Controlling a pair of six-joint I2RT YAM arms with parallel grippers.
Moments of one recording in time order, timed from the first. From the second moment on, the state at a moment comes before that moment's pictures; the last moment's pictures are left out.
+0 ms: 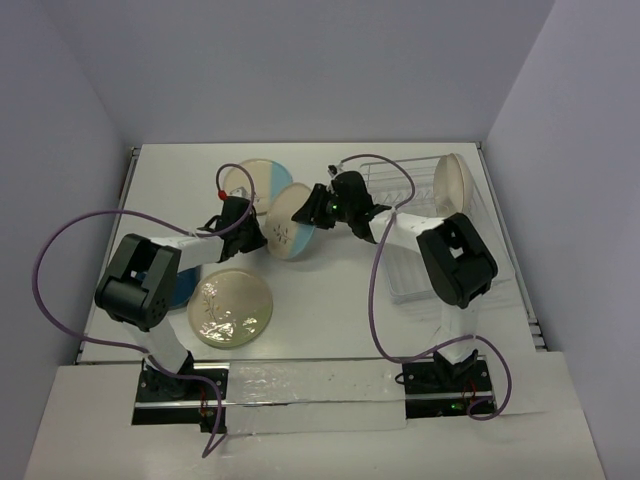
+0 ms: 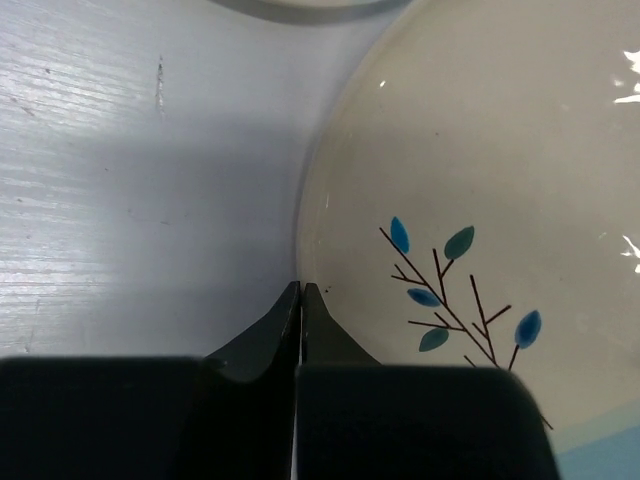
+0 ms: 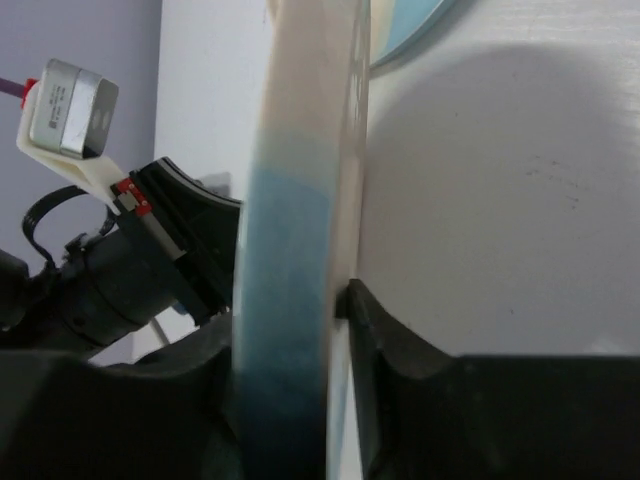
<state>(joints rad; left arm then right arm) -0.41 1.73 0.86 0.07 -0.04 -0.68 0.54 1.89 1.16 0.26 -0.38 0.83</state>
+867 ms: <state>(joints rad) -0.42 1.30 0.98 0.04 -0.13 -0.64 0.51 1.38 1.37 -0.17 0.11 0.15</state>
